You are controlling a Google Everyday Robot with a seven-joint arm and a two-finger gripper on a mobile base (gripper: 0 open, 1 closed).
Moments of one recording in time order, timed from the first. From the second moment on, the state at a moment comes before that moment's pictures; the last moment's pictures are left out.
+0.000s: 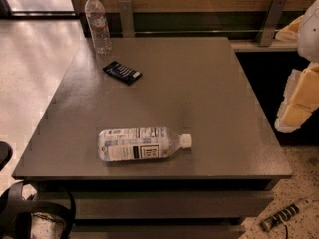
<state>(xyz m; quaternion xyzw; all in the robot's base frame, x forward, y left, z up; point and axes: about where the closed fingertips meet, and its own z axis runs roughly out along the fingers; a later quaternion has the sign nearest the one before) 0.438 -0.213 0.989 -0.60 0.78 -0.05 0.18</state>
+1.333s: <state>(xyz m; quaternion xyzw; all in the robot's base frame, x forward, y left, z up) 0.495 -0.190 0.968 -0.47 0.83 0.01 0.30</state>
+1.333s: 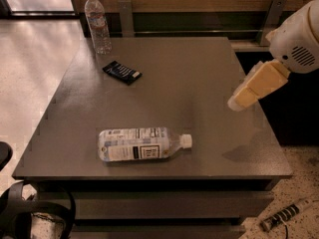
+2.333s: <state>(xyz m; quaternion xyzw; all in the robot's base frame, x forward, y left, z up) 0.608 -0.112 0.994 -0.37 0.77 0.09 0.51</state>
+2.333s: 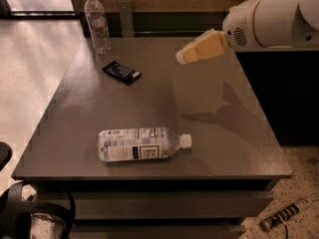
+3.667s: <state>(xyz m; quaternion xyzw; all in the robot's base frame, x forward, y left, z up) 0.687 0.005 0.943 -0.39 0.72 0.19 0.54</state>
